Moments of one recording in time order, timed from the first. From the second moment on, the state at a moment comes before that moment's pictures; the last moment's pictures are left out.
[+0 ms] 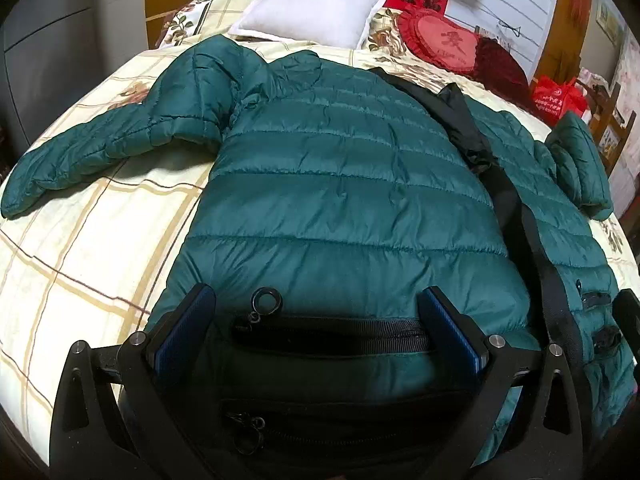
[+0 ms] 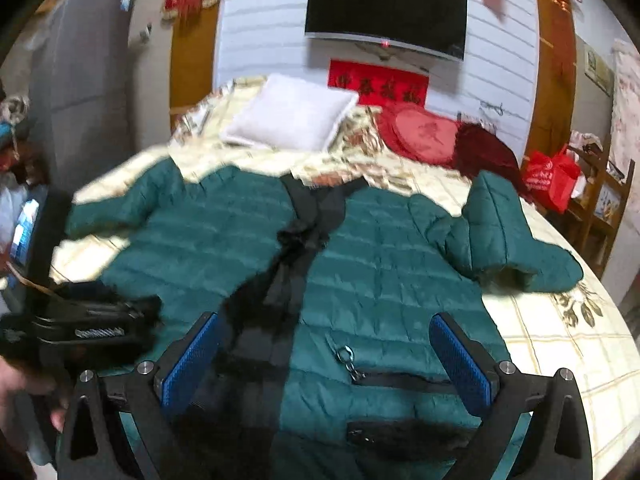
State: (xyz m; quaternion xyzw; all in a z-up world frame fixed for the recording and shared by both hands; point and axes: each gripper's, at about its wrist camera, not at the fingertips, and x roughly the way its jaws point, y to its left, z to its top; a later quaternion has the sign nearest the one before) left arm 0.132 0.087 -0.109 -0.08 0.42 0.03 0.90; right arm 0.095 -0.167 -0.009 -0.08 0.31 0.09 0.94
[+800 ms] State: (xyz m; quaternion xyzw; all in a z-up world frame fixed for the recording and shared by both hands) left arm 0.135 0.084 -0.111 -0.06 0.44 0.04 0.90; right arm 0.097 -0.185 -0.011 -0.04 0.33 0.09 0.94
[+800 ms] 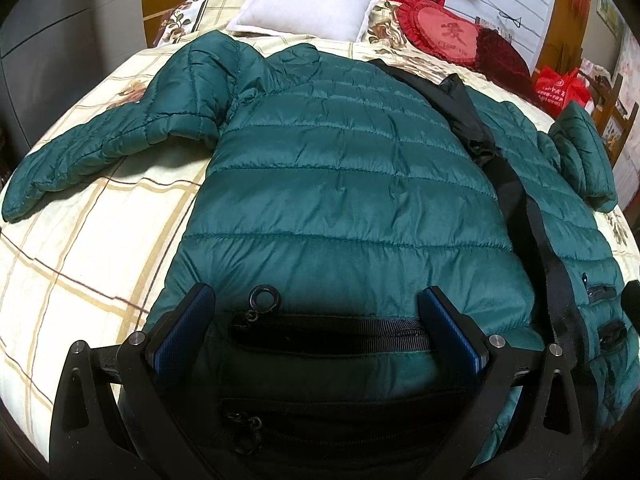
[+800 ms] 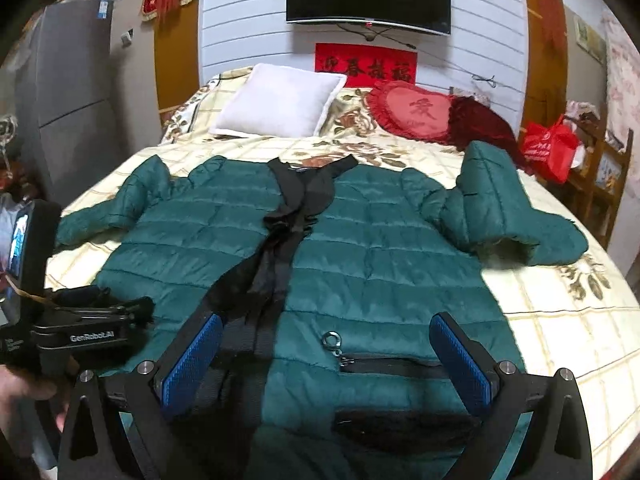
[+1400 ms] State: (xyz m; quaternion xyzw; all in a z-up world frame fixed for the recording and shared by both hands) left arm 0.135 0.083 -0.111 -0.06 0.44 0.04 0.90; right arm 0.090 -0.197 -0.001 -0.03 0.31 0.06 0.95
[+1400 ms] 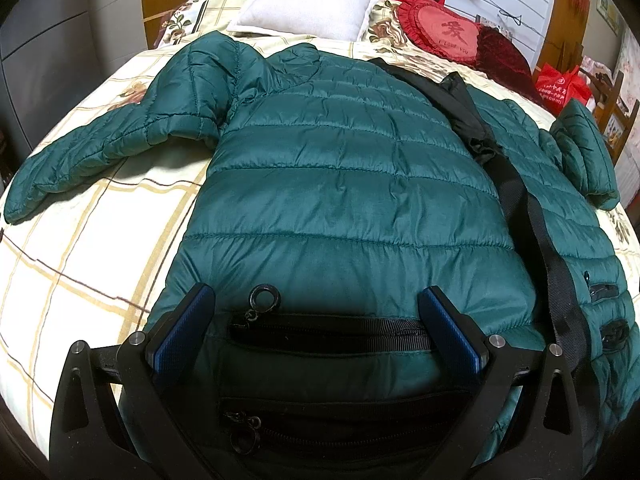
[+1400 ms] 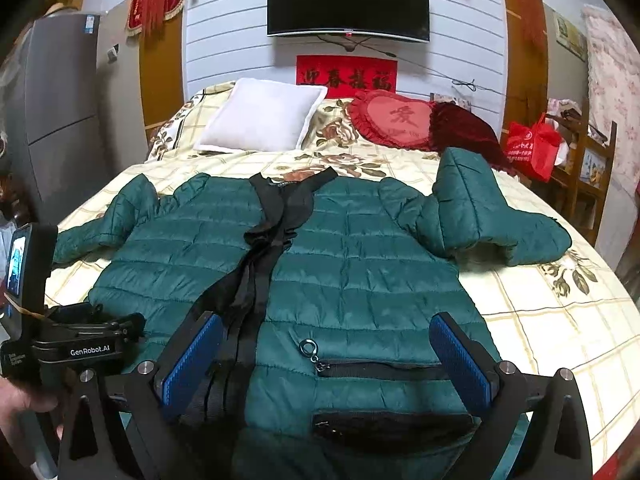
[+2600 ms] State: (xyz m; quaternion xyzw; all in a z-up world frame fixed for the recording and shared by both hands) left arm 0.104 0.443 -0.111 -0.40 0.36 0.14 0.83; right arm 0.099 -0.191 -0.010 -0.03 0.33 0.07 0.94
